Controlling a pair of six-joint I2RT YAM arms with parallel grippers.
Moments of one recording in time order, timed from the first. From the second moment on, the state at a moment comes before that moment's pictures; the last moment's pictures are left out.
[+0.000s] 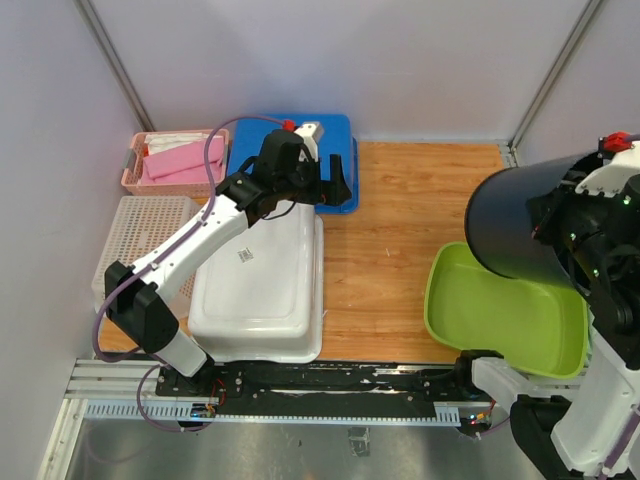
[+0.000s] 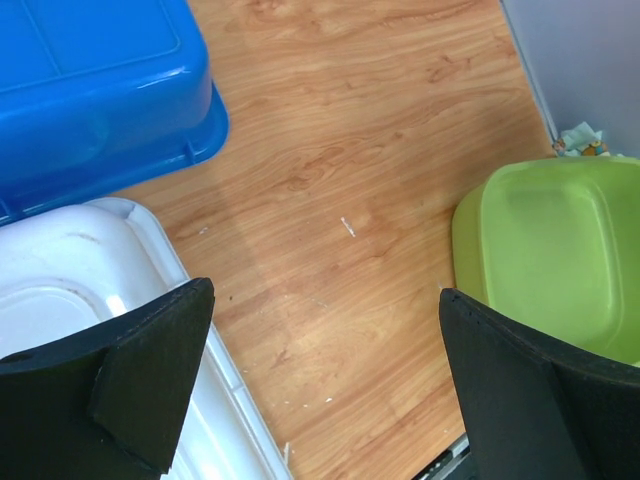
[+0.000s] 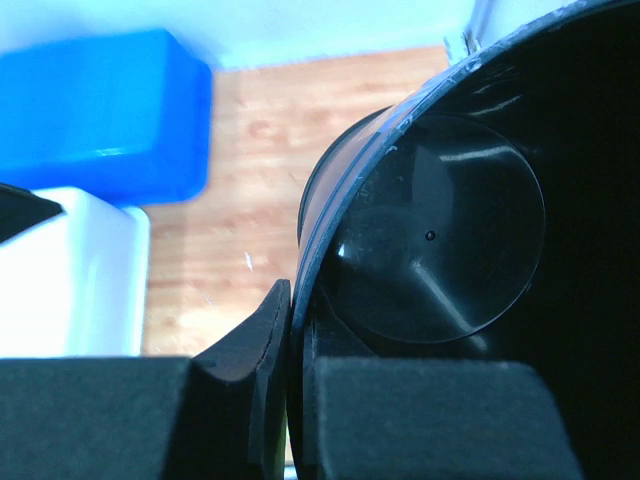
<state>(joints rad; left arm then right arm) -0.63 1.57 1.52 -0.47 0.09 -0.42 0.00 1.05 2.06 -1.40 0.04 0.12</state>
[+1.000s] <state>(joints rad) -0.57 1.46 1.44 -0.41 0.18 -0.53 0.00 1.33 1.34 -0.12 -0.38 0.58</state>
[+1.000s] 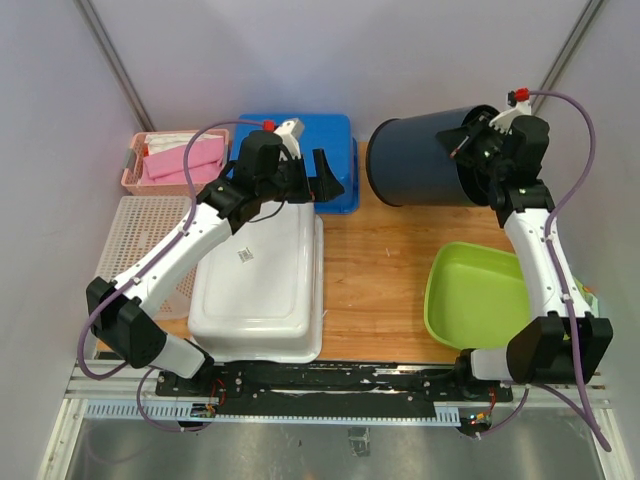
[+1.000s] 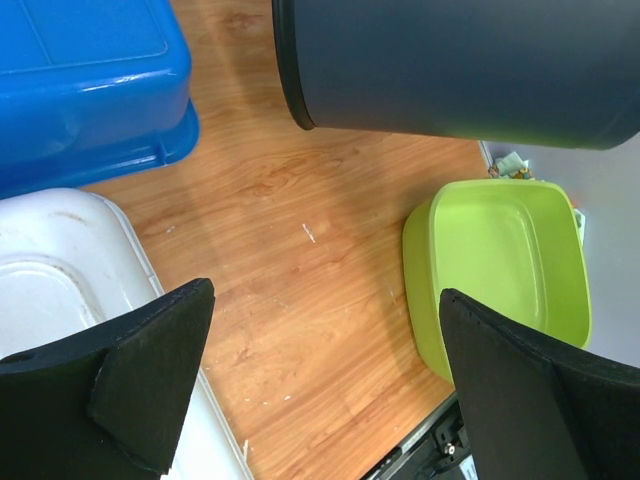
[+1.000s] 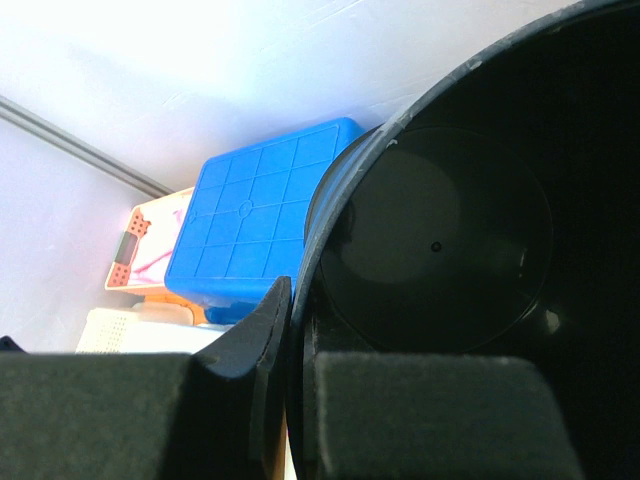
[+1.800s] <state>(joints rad) -0.57 1.46 1.41 -0.41 0.24 -0.50 -0.10 1.42 1.12 0.25 -0.47 0.78</state>
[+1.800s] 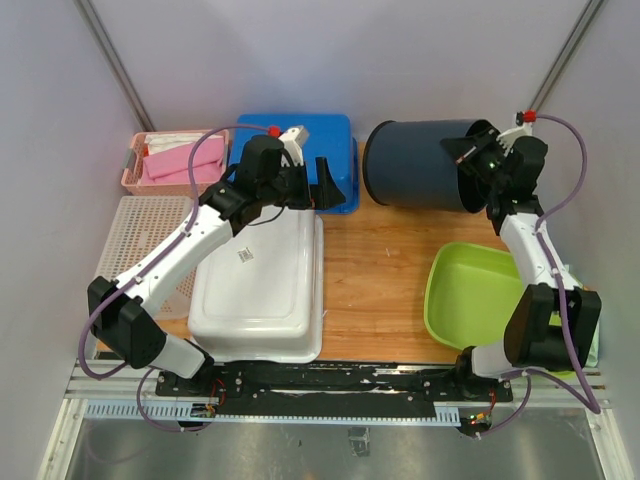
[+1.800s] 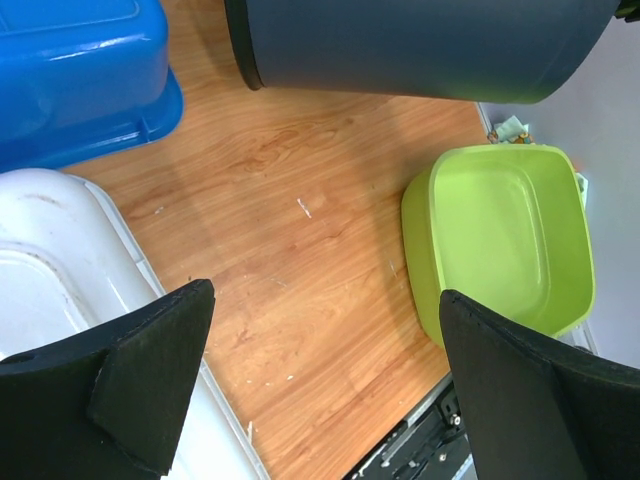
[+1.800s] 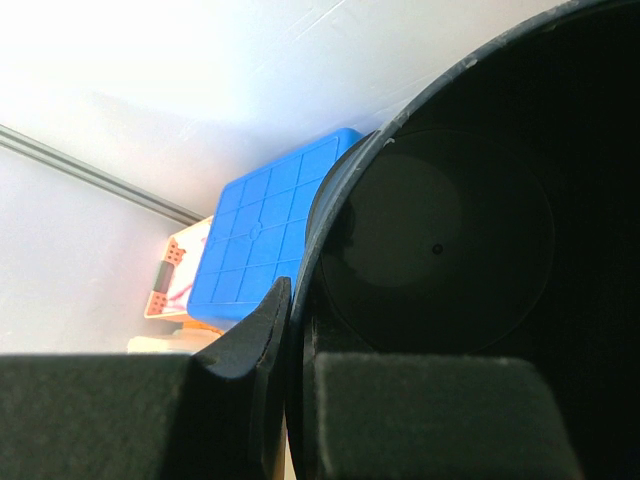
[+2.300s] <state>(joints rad) -0.57 1.45 1.39 -0.41 0.25 -0.50 -0.26 1.60 1.08 0.58 -0.78 0.99</state>
